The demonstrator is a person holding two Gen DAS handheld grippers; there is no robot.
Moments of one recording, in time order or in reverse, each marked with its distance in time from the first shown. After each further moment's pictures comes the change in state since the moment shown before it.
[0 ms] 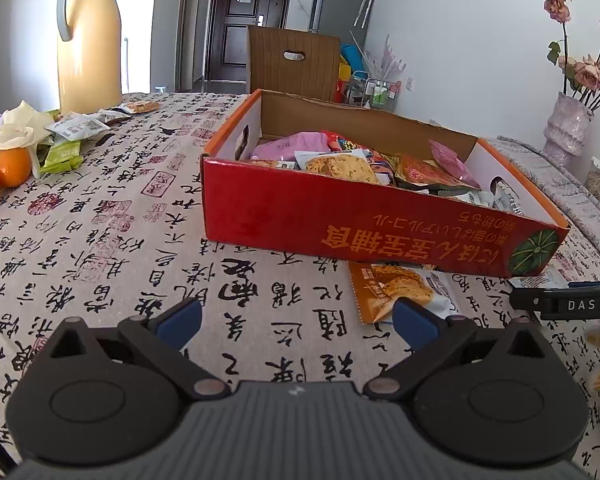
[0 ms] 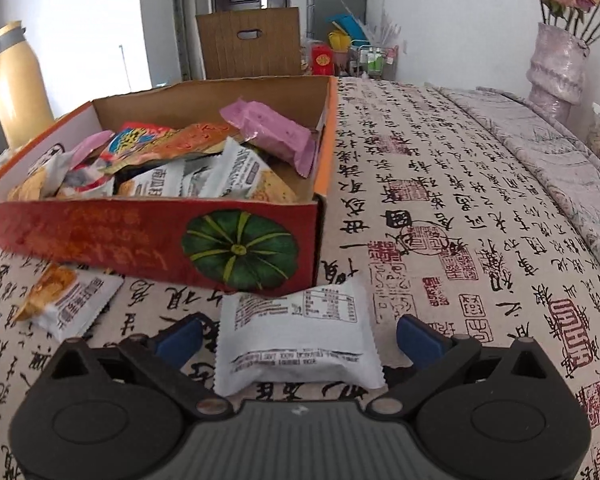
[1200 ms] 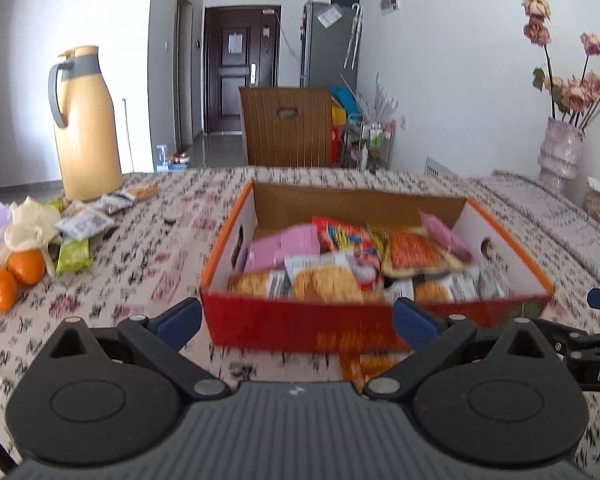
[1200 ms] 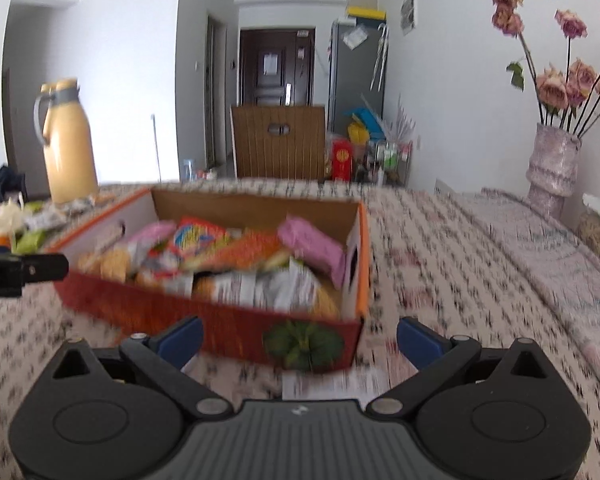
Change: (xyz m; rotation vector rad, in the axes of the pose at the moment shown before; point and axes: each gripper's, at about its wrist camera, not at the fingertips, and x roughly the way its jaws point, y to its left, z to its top) left arm -0.029 -0.021 0.047 0.091 -0.133 0.038; right arm -0.072 0.024 0.000 -0.074 -0.272 0.033
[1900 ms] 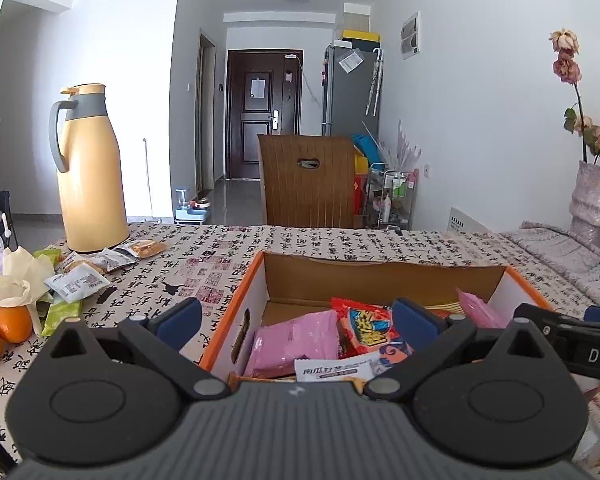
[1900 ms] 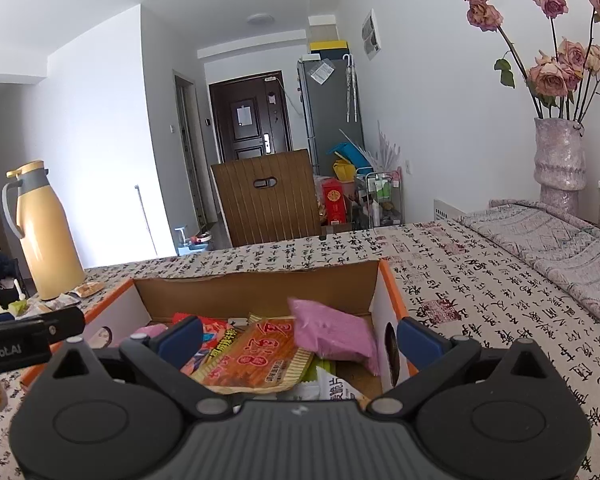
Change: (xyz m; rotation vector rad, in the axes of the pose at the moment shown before) left arm 0.050 -0.003 0.047 -0.029 -0.165 0.067; right arm 0.063 0.005 0.050 0.186 -0.173 0.014
